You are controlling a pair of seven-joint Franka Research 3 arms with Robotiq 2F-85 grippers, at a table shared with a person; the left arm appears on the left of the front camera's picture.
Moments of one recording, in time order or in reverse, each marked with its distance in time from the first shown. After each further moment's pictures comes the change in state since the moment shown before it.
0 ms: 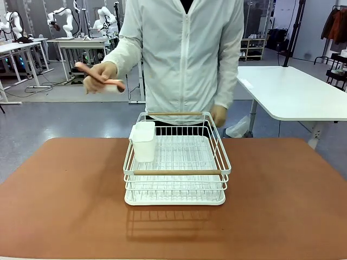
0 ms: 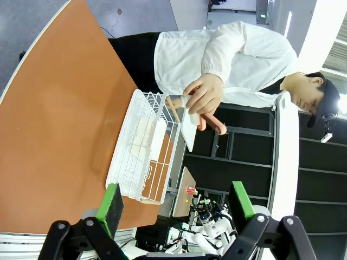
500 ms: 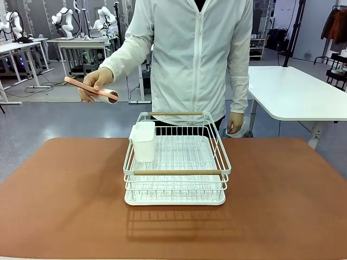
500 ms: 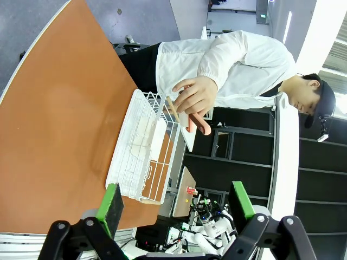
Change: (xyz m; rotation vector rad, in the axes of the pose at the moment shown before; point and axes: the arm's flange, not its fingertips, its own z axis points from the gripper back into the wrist) left arm 0.000 0.000 0.000 0.000 0.000 0.000; right arm 0.000 0.000 0.000 0.000 0.000 0.000
